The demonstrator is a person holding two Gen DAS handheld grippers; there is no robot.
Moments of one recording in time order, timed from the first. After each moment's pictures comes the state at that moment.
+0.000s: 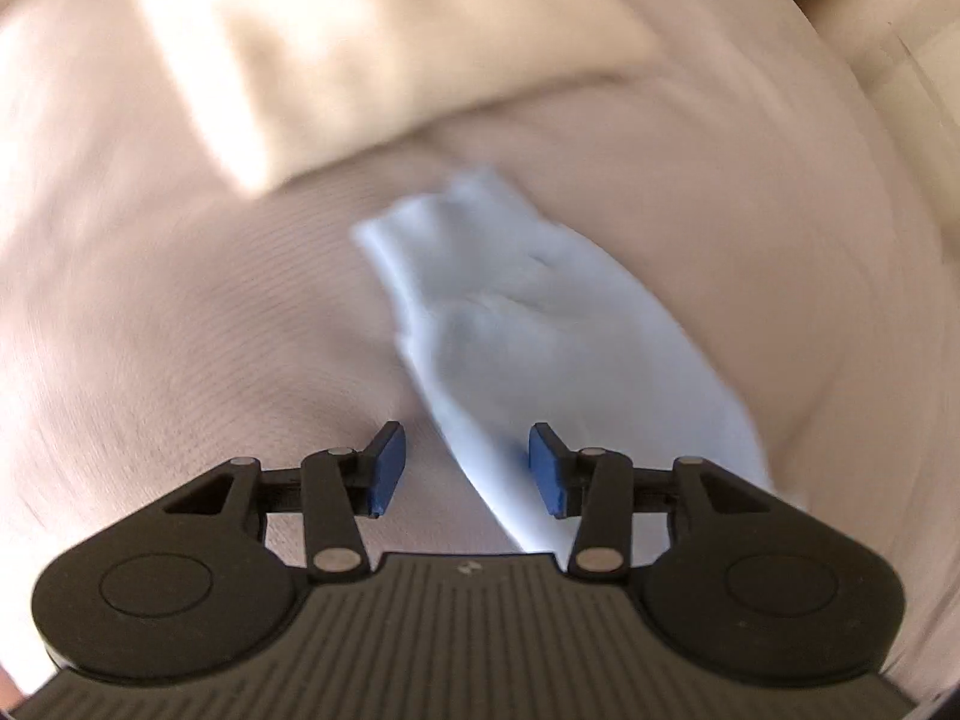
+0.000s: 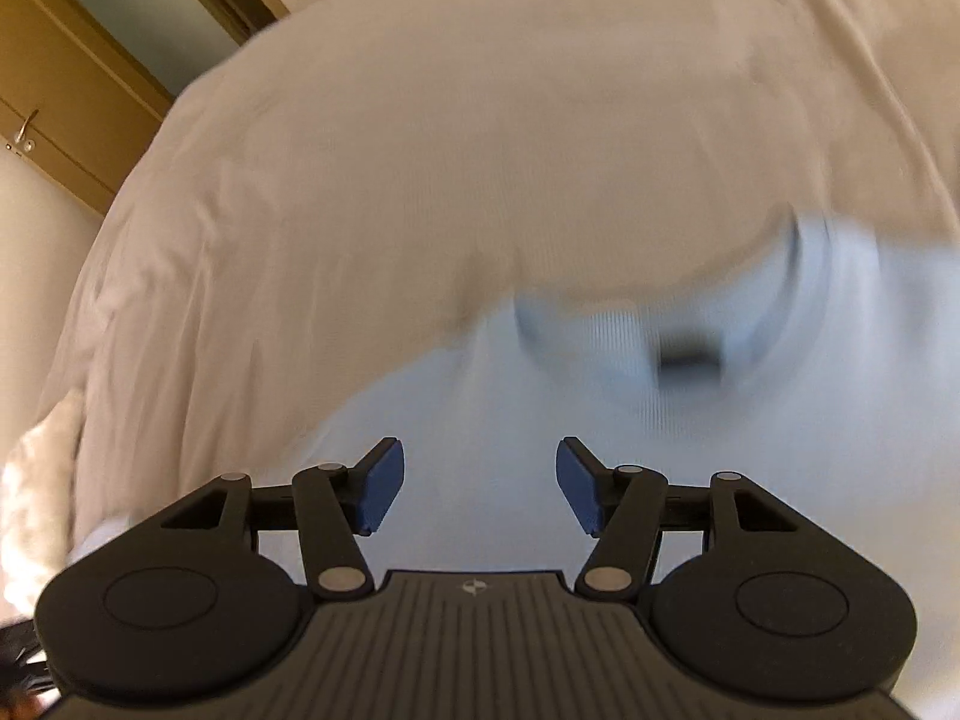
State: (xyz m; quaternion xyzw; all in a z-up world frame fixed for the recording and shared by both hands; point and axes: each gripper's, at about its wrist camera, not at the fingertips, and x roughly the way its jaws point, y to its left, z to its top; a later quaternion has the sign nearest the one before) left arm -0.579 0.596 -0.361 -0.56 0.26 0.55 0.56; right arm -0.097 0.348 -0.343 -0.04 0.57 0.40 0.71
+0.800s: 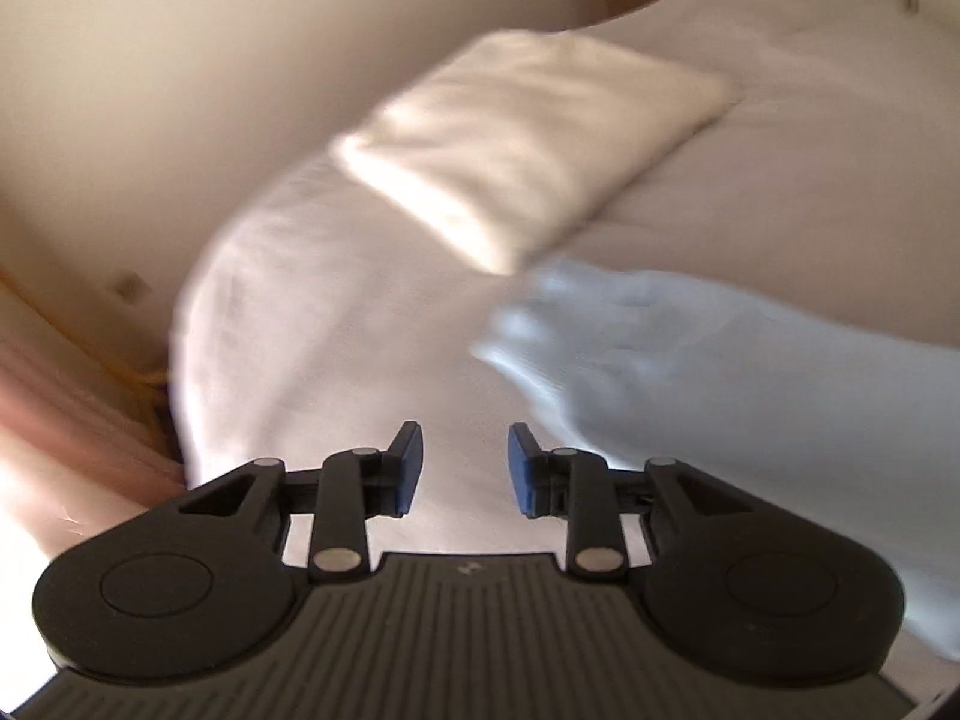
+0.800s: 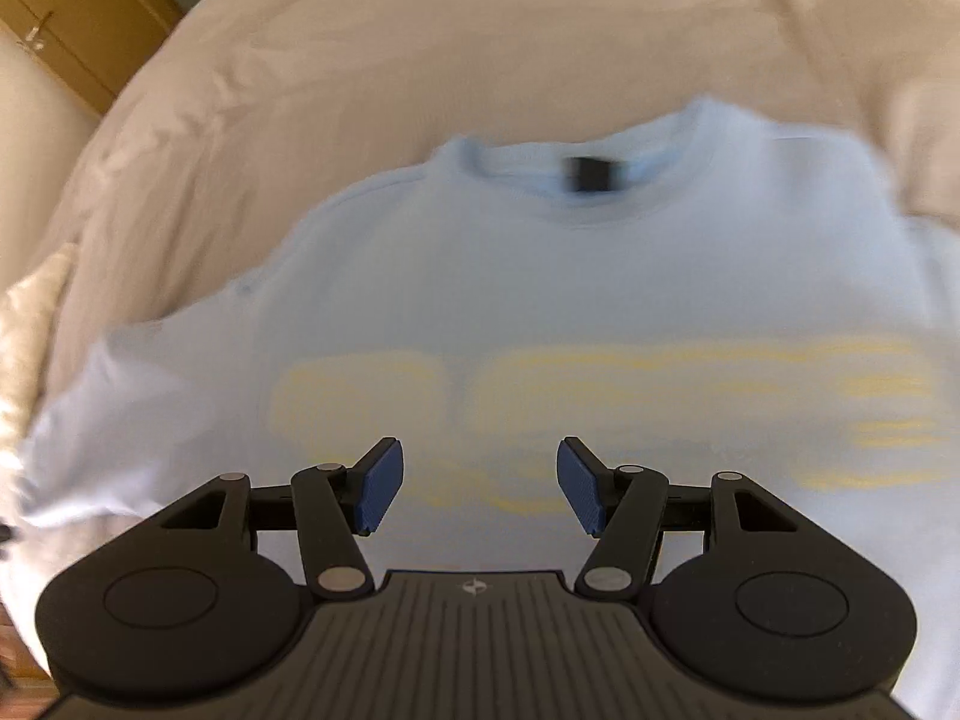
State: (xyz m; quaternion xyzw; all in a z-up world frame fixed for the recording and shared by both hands) left arm -0.543 0.483 -0.304 -0.28 0.38 0.68 0.56; right arm -0.148 0.241 -0.315 -0.14 0.56 0.40 0.71
